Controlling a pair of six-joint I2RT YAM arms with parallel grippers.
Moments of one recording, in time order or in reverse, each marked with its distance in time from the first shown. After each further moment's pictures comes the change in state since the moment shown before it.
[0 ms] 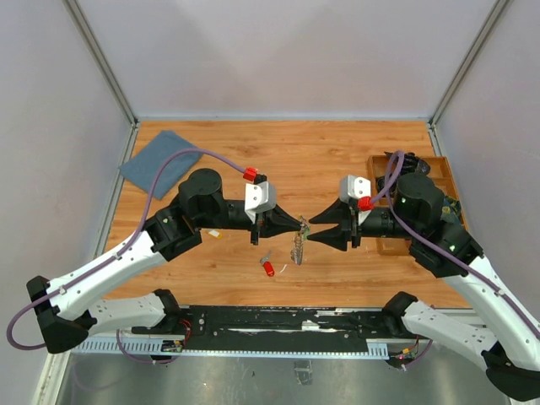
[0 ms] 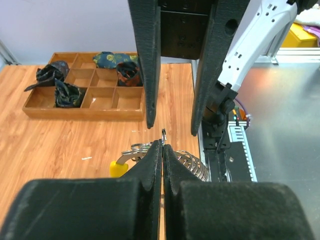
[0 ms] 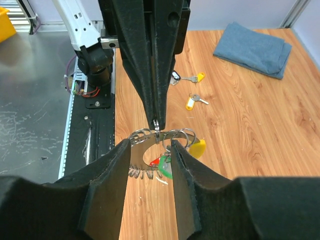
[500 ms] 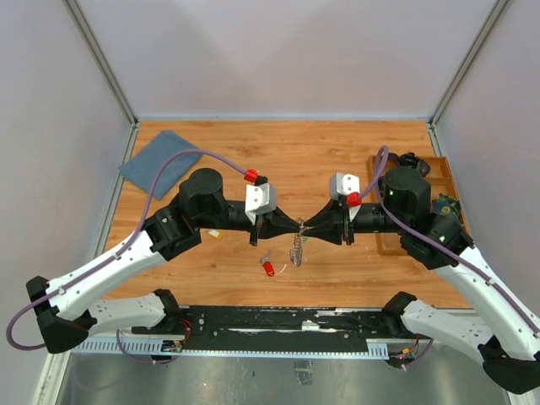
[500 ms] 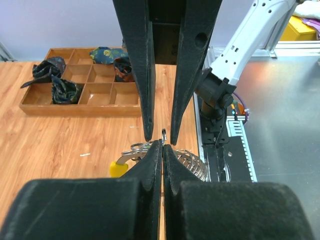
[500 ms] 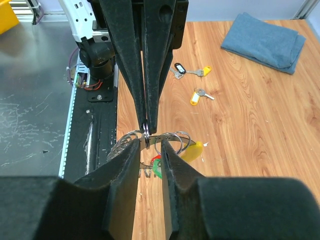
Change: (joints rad) left arm 0.000 0.002 0.006 -0.046 0.009 0.024; right arm 0.000 0.067 0.019 -0.020 -0.022 -0.037
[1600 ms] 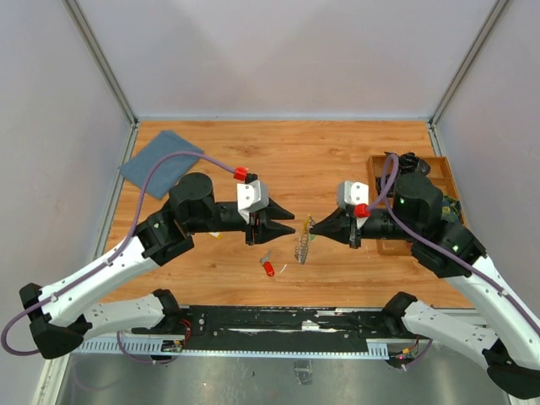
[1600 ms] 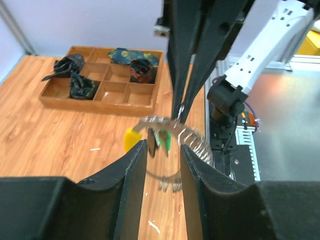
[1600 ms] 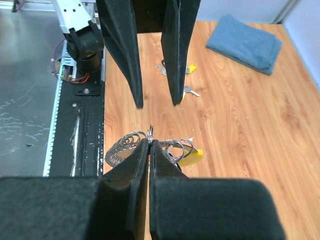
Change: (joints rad) left arm -0.002 -0.034 -0.005 0.006 -0.068 -0.027; right arm 0.027 -0.022 0.032 -0.069 0.060 -0.071
